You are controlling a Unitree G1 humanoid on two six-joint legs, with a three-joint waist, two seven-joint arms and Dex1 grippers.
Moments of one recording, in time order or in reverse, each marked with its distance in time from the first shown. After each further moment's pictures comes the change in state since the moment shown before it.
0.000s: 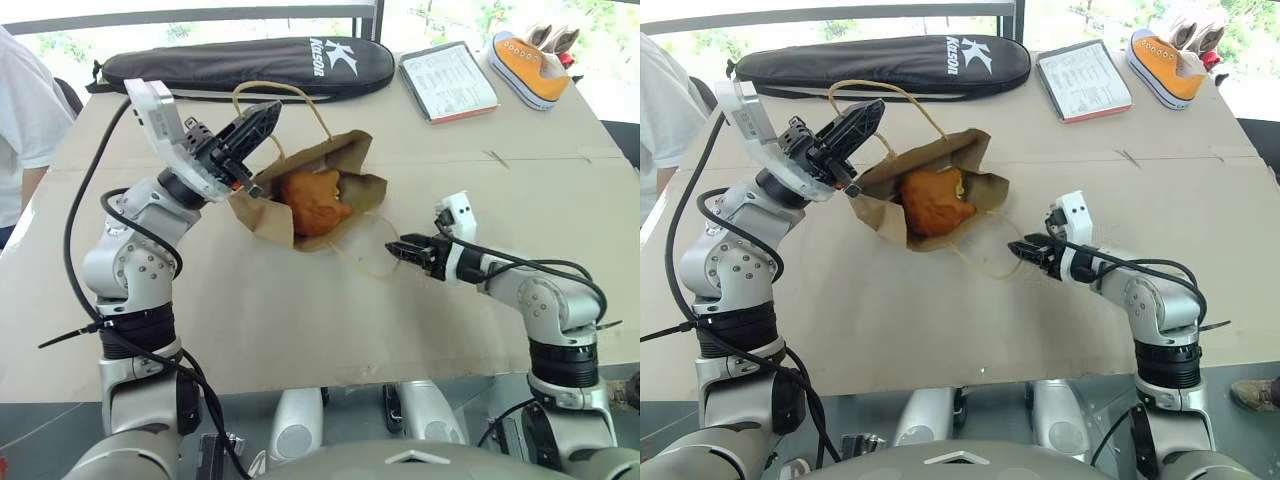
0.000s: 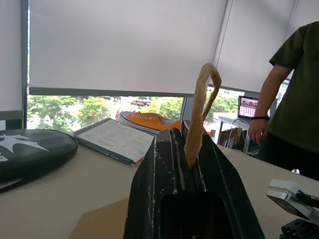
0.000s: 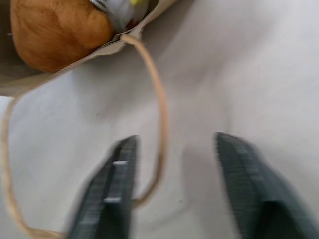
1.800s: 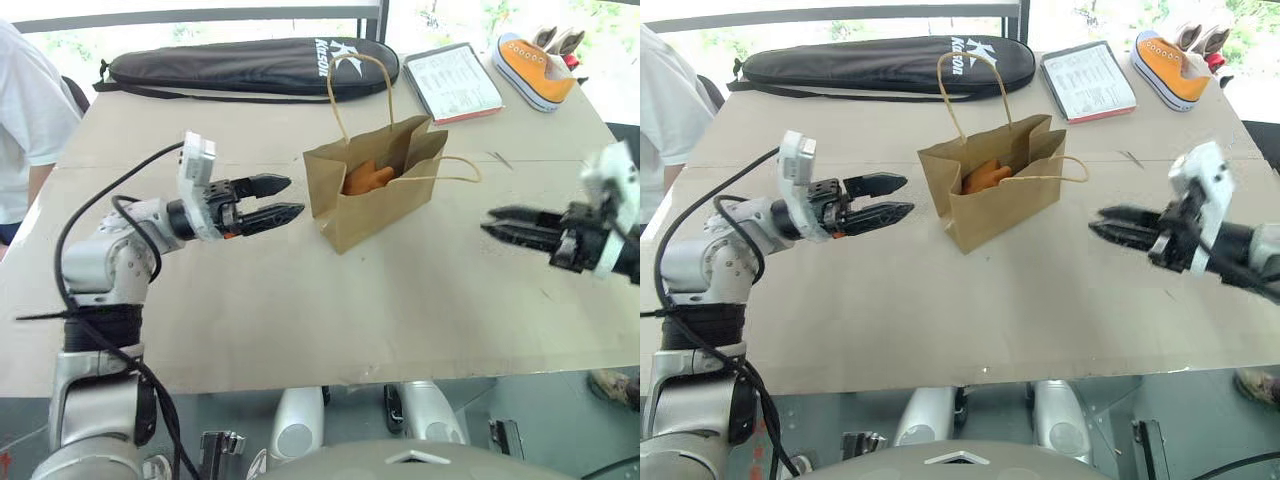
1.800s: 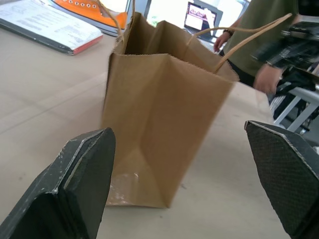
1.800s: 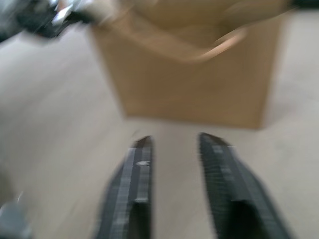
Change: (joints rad) left arm -0.009 0.208 -0.164 0.254 0.112 0.126 -0.432; right arm 0.174 -0.757 -0.299 -0.285 0.605 -0.147 0.123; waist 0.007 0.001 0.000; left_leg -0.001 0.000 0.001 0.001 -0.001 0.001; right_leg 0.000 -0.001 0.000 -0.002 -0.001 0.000
